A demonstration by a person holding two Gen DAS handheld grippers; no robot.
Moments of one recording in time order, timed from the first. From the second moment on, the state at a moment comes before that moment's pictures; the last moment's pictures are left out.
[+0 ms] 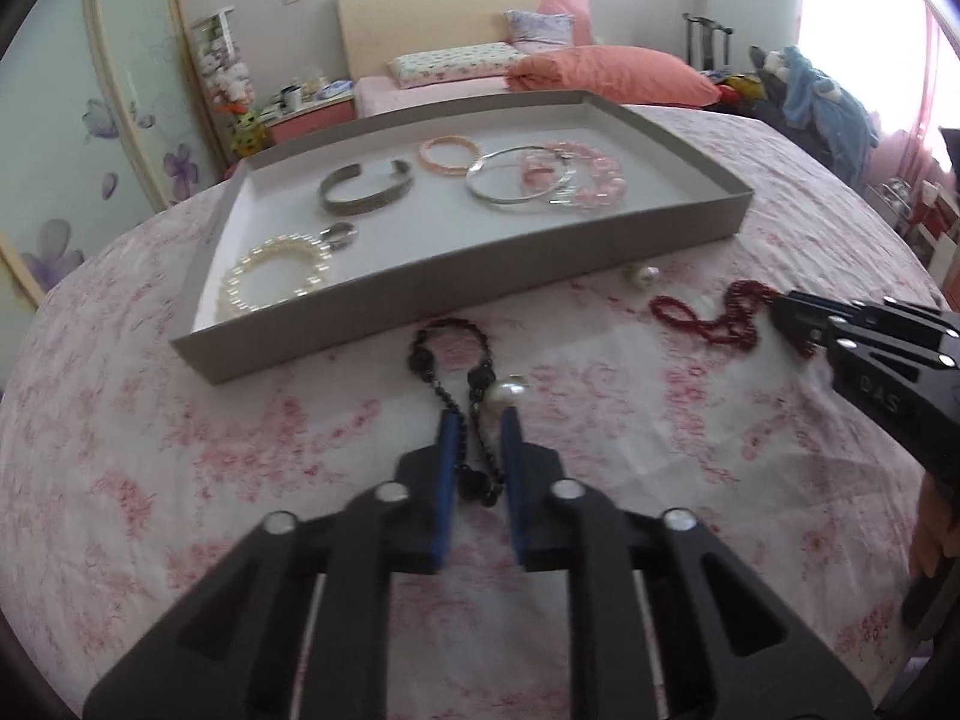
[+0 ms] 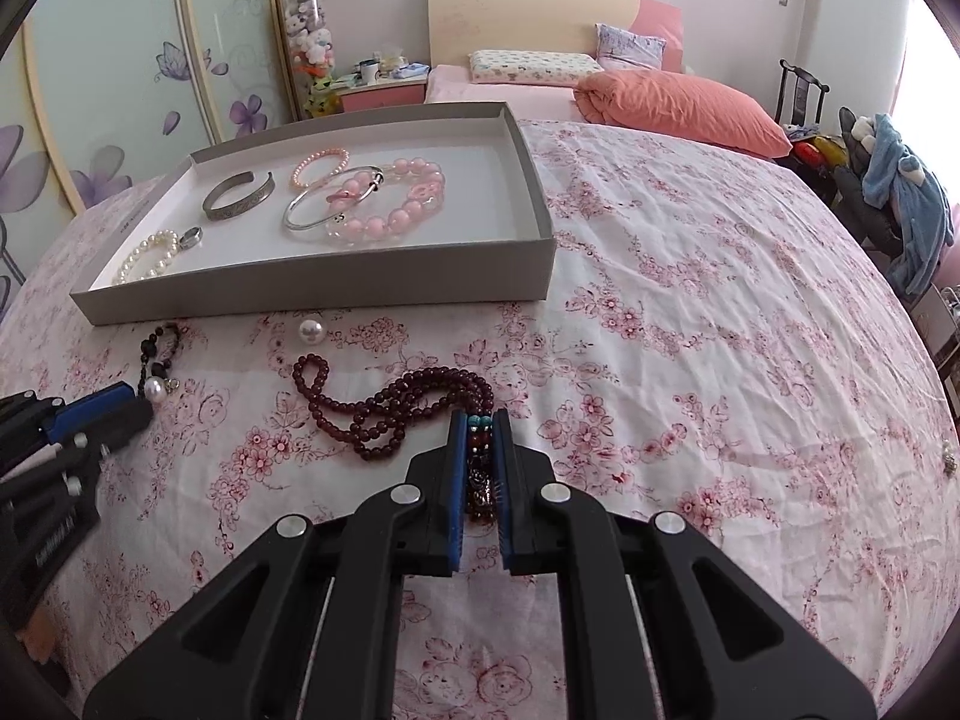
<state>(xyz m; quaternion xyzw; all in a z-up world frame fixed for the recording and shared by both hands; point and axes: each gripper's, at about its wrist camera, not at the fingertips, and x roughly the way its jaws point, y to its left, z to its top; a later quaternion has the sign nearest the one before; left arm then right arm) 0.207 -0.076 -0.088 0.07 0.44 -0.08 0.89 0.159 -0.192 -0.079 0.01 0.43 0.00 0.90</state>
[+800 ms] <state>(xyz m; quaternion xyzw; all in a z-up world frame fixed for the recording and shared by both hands) 0.201 -0.011 -0.088 0.02 0.44 -0.03 0.90 0.163 -0.179 -0.079 0.01 0.43 0.03 0.90</state>
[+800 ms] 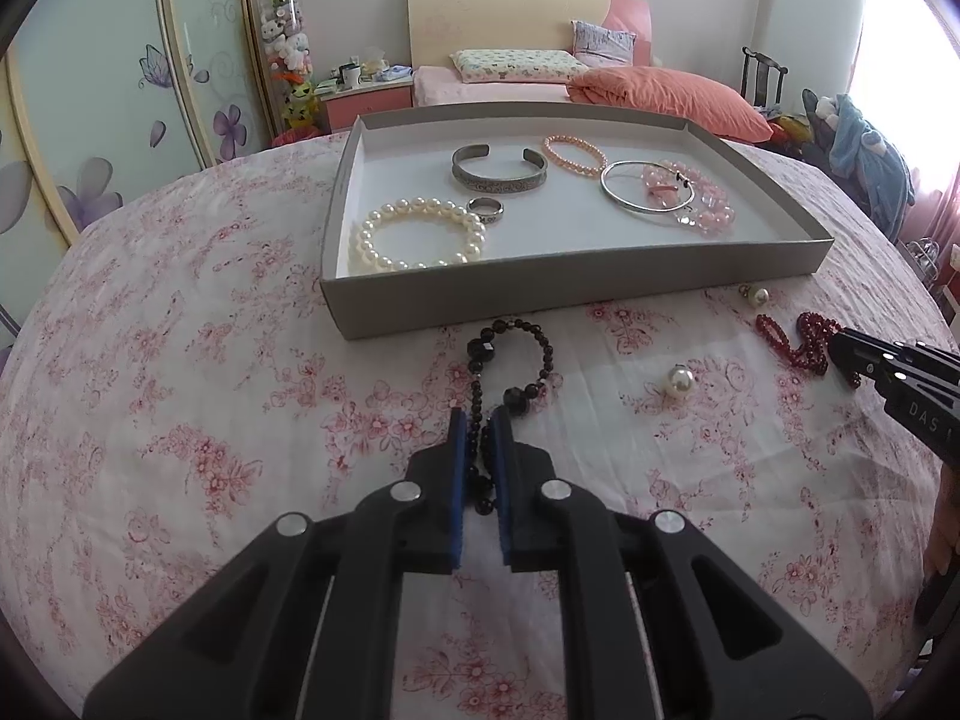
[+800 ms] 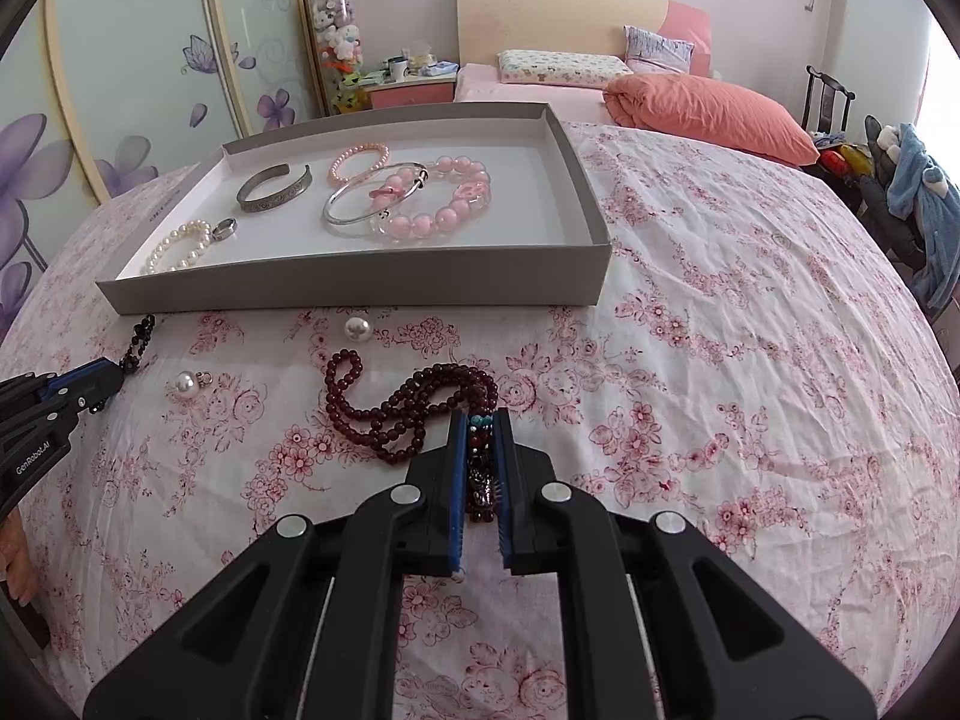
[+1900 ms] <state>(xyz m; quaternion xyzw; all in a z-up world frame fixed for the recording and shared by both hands) 0.198 -0.005 -0.085 0.00 0.43 -0.04 0.90 0.160 -0.187 -0.072 0.03 0.41 0.03 0.91</state>
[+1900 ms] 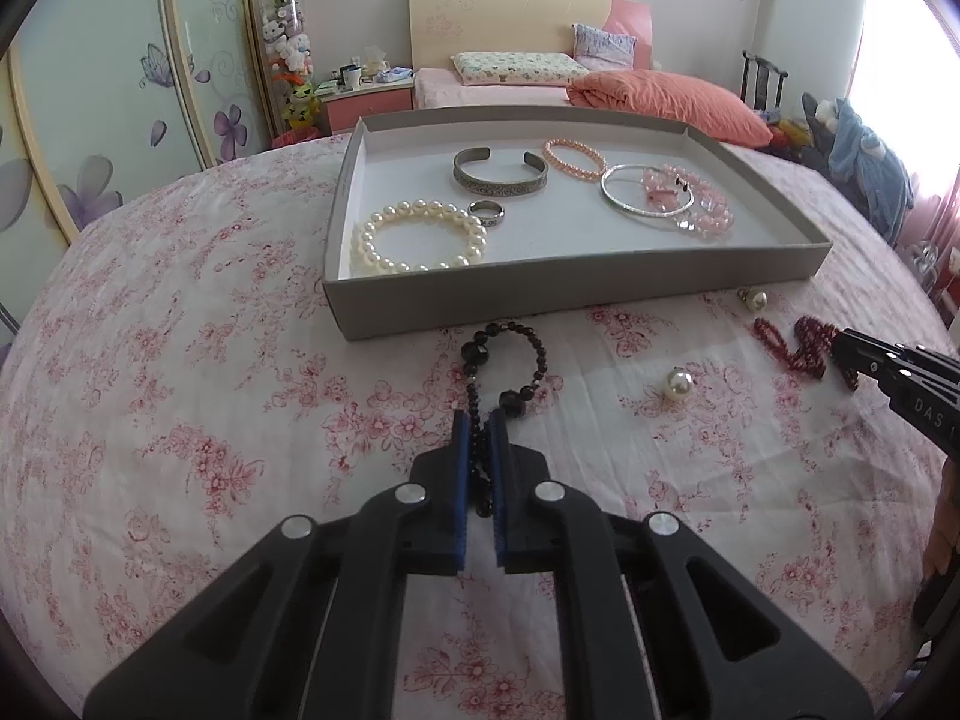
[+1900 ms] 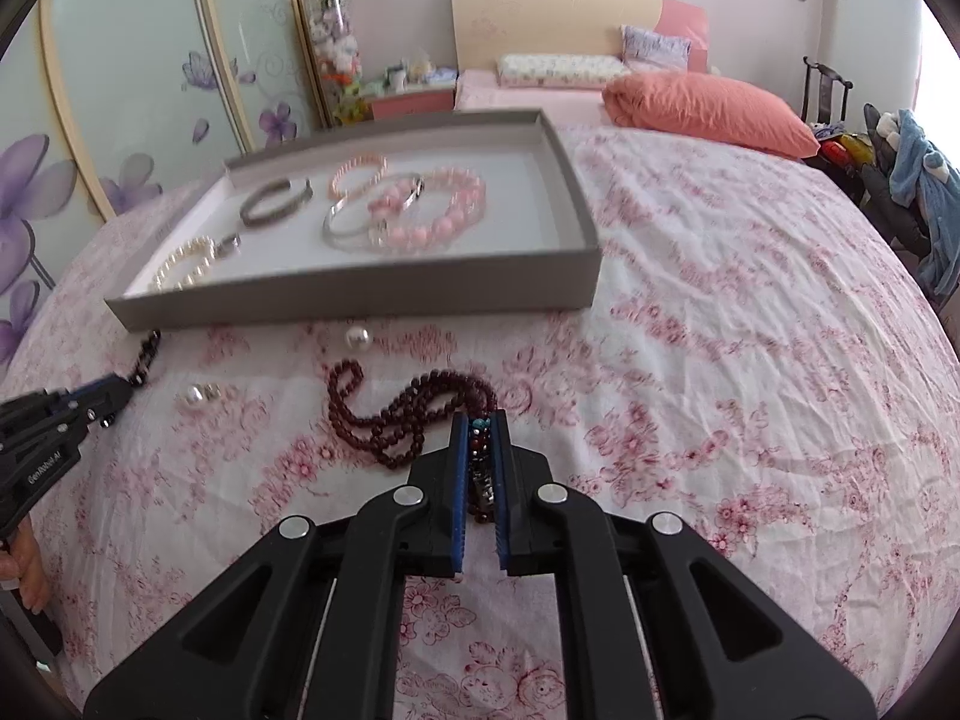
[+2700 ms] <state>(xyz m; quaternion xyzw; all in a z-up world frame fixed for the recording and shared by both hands) 0.176 0.018 -0.021 -0.07 0.33 -0.08 0.94 0.112 -0.177 0.005 0.06 0.26 0.07 0.96</state>
